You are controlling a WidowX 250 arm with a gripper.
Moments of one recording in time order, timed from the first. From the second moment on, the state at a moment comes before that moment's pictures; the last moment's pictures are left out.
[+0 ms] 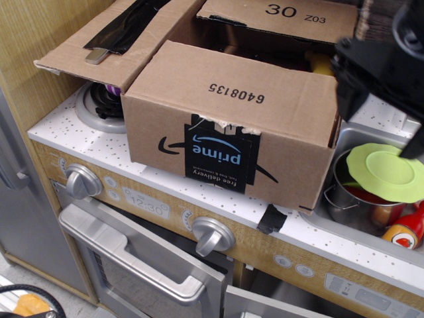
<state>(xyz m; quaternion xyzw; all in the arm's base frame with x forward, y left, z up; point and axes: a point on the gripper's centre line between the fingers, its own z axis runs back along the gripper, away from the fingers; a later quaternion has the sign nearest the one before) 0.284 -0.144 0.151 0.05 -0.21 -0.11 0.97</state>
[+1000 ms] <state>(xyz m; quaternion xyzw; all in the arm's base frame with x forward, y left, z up) 0.295 -0.056 0.115 0.00 -0.19 -0.09 0.98</state>
